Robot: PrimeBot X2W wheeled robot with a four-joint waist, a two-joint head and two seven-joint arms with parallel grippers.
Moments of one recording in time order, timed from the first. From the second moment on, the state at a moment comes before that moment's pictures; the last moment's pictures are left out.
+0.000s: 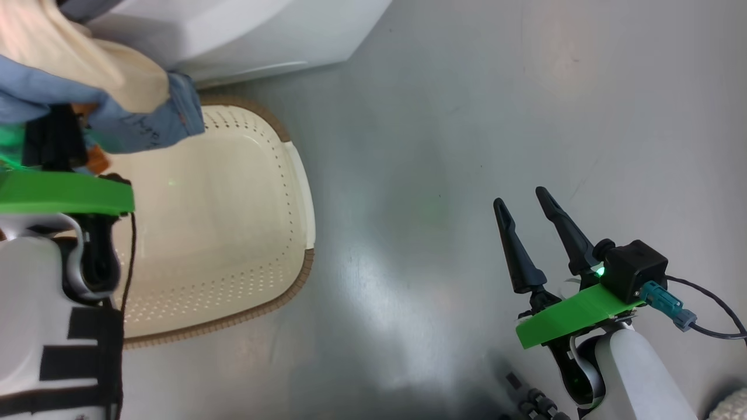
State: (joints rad) left arm -0.68 0.13 0.04 0.39 -0.51 -0.13 -0.26; right arm -0.31 -0.05 0.14 0.20 0.26 0.12 -0.25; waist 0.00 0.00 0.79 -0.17
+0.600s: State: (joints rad) left arm -0.55 0.19 -0.03 0.14 -0.46 -0.13 -0.26; right arm -0.31 -0.05 0.13 0.26 0.29 0.12 -0.25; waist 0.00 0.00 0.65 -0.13
